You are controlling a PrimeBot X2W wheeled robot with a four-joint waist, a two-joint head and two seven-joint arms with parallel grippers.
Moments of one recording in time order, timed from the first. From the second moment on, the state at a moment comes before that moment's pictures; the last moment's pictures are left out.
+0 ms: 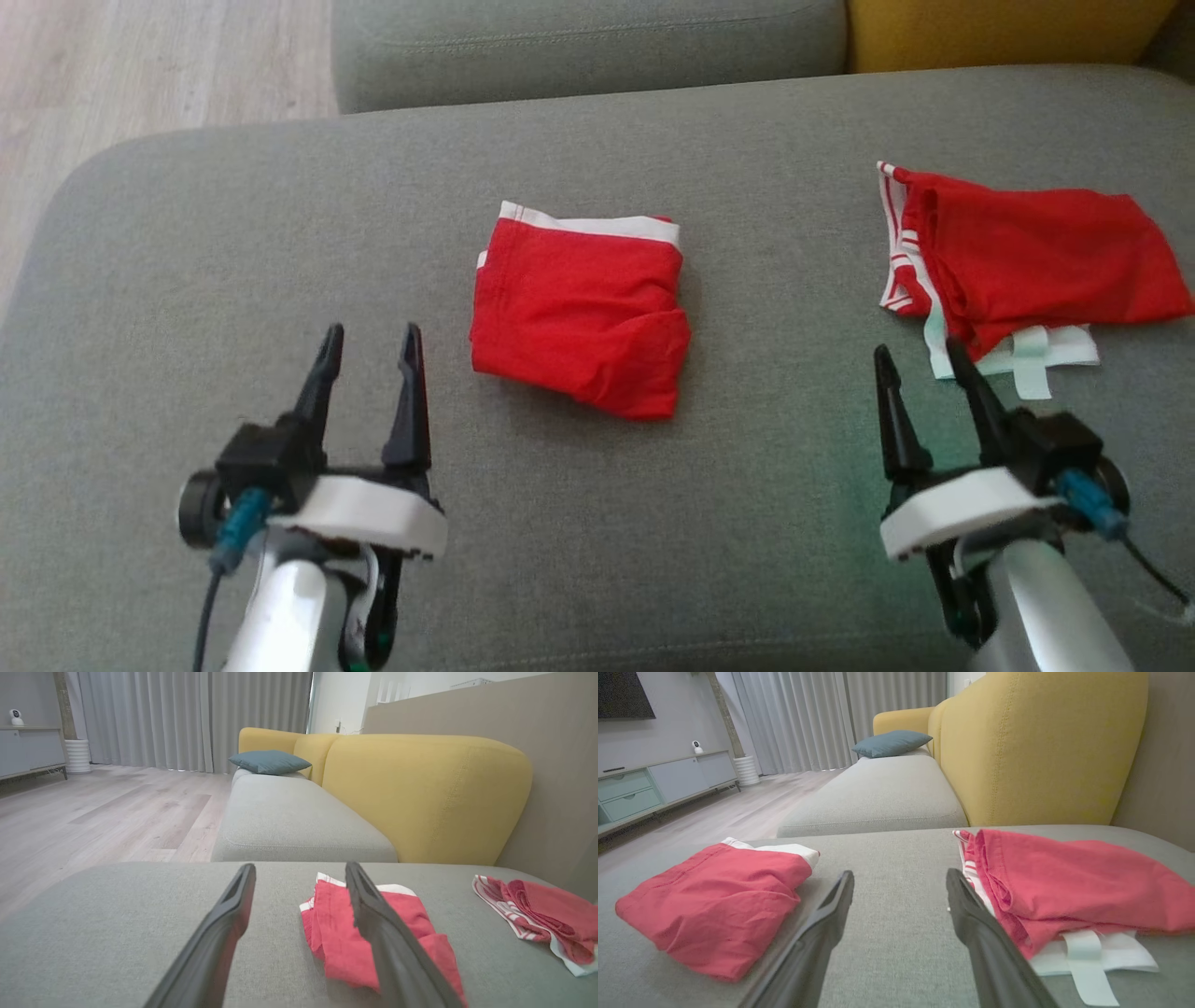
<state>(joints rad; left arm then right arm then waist) -0.12 0.05 -0.22 0.16 -0.19 0.06 -0.25 -0.19 -0.06 0.07 0.45 0.11 0.13 -0.25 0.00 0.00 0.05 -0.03</state>
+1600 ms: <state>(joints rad) -0.16 0.04 -0.36 0.20 -0.22 0.07 -0.25 -0.53 -0.06 0.21 0.85 0.45 0.13 -0.11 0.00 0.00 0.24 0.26</state>
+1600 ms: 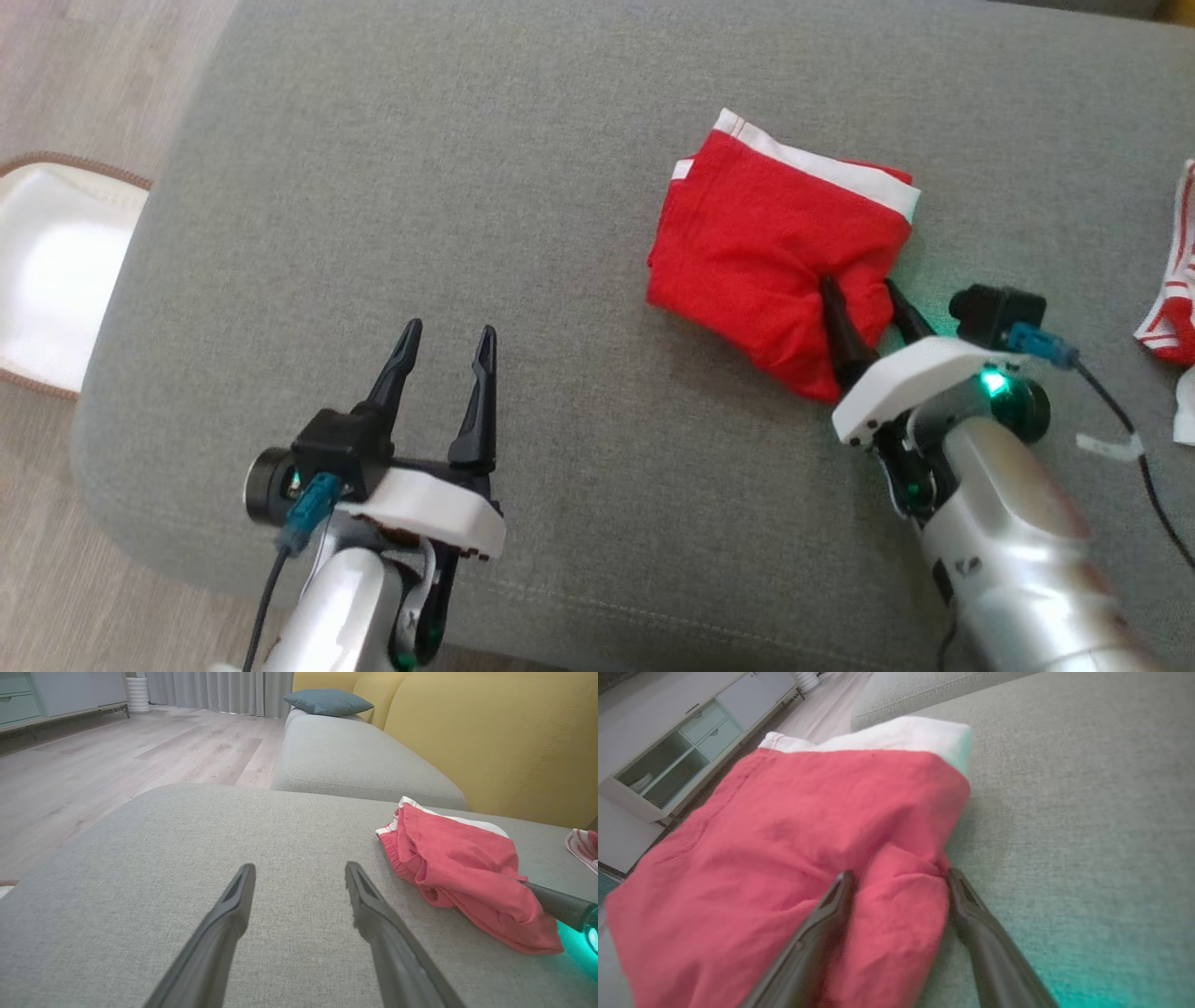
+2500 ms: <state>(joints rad) -0.19 0.04 -0.34 0.19 -0.22 0.08 -0.25 -0.69 -0.24 0.36 0.99 -0.01 0.13 -0.24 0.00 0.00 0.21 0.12</state>
